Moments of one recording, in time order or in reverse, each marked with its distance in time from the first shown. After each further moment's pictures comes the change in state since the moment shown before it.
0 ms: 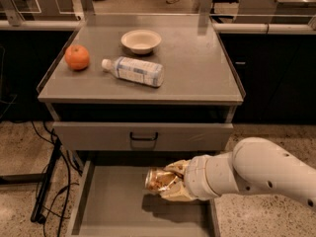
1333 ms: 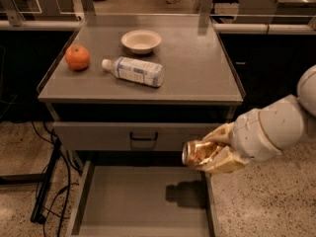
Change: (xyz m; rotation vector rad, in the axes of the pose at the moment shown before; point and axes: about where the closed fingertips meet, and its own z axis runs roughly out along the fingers) arm -0.009 -0.048 -0.143 -0.079 0.114 -0.025
